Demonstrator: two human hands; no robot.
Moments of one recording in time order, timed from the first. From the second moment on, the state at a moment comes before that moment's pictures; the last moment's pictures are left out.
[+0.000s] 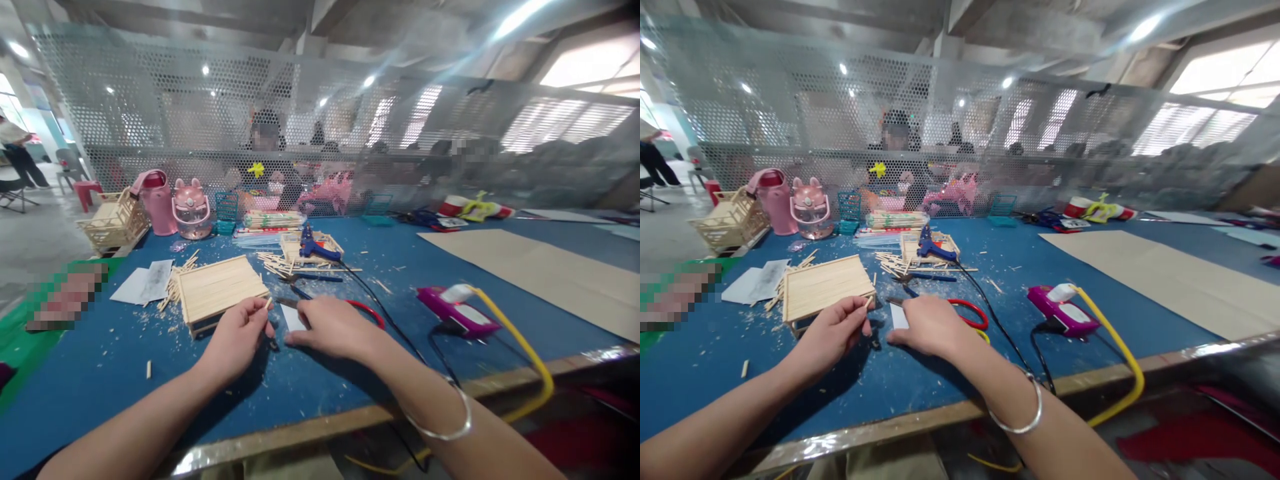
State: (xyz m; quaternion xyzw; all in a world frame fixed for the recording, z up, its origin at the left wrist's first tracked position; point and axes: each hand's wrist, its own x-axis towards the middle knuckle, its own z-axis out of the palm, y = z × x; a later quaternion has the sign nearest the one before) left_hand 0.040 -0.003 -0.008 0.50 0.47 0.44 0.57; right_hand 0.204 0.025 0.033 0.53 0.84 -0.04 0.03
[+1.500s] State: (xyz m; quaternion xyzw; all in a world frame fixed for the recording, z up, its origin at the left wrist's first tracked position) left_hand 0.048 -0.026 -0.009 0.92 0.37 0.07 0.10; right_hand 0.213 0.030 -0.018 0.32 0.91 -0.18 -0.18
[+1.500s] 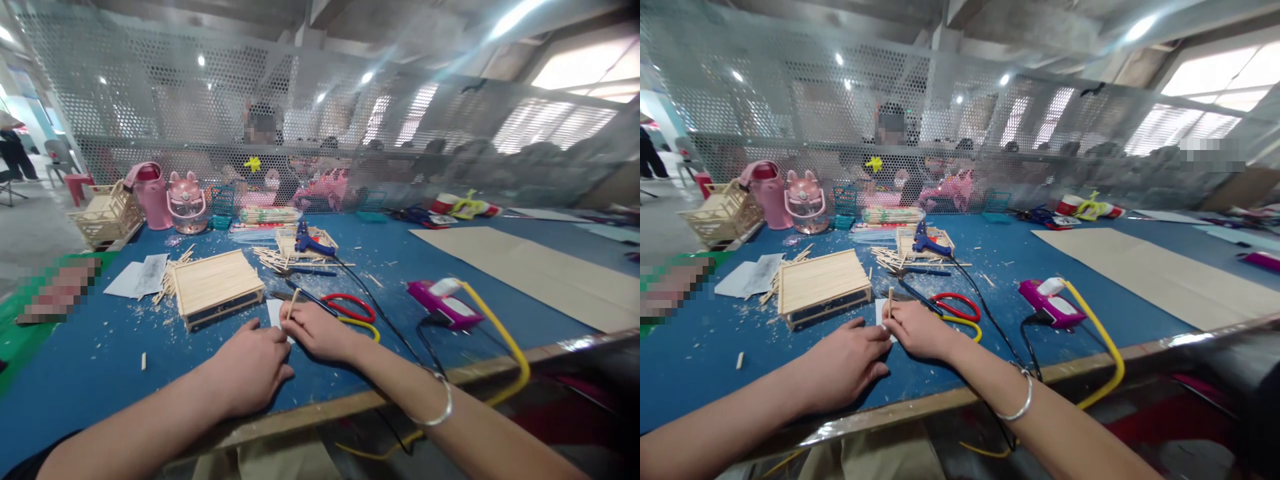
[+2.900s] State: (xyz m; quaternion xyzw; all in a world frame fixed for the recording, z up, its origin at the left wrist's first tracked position) left_hand 0.044 -0.026 -0.015 0.91 0.38 0.11 0.11; right_hand 0.225 0.029 -0.015 0.37 0.87 -0.25 -0.21
